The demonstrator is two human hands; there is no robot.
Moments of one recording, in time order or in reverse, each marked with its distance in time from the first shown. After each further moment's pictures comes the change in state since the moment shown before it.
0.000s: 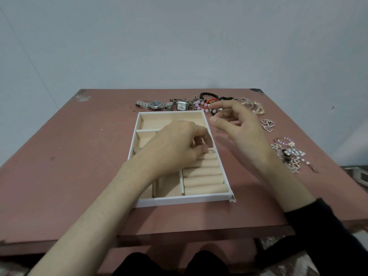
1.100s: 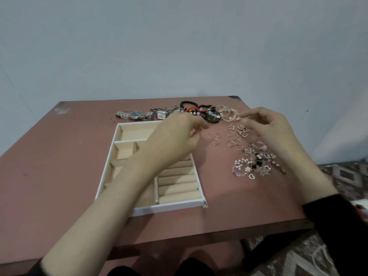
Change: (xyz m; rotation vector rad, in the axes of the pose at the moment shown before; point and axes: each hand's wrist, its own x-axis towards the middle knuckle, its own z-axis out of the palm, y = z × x) left_hand 0.040 0.028 0.008 0.007 0.132 0.041; right_hand 0.010 0.012 -0.101 -0.297 0.158 0.100
